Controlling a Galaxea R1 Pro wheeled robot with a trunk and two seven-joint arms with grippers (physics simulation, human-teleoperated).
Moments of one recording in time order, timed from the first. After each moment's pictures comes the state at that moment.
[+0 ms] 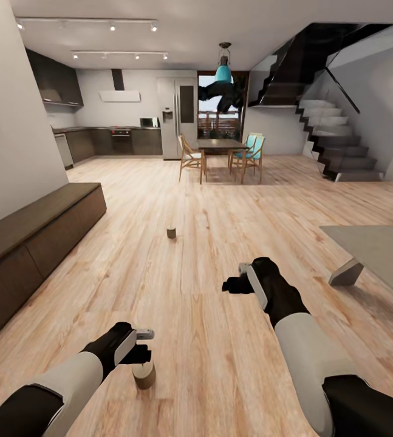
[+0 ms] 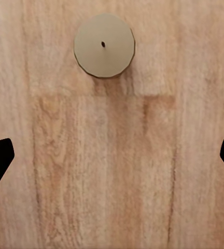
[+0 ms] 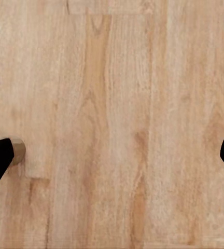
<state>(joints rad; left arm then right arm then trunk) -0.83 -0.03 -0.31 -0.25 0.39 0.69 0.18 -0.93 0.13 0.01 -0.79 -0.03 1.04 -0.01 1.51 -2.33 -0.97</state>
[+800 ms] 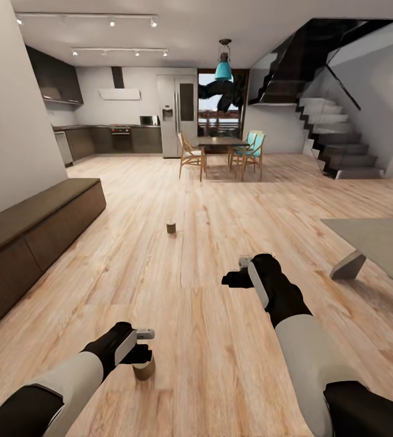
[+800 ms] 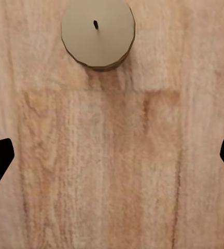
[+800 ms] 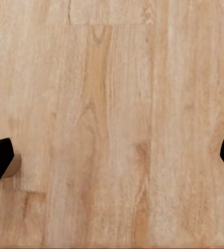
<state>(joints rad) -0.83 -0.03 -0.31 -0.25 0.39 0.69 0.17 -0.91 0.14 0.01 -0.88 -0.03 1.04 -0.01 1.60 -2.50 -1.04</state>
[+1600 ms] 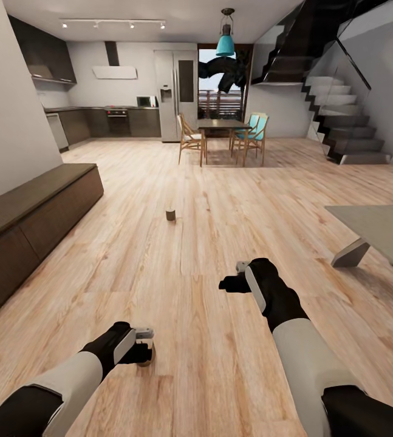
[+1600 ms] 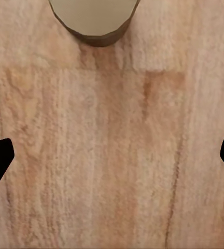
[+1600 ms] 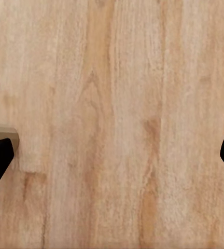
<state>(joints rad) -0.83 -0.03 -0.26 -0.25 0.39 0.69 0.17 -0.89 0.15 0.01 -0.87 -0.03 1.04 -0.01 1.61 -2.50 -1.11</state>
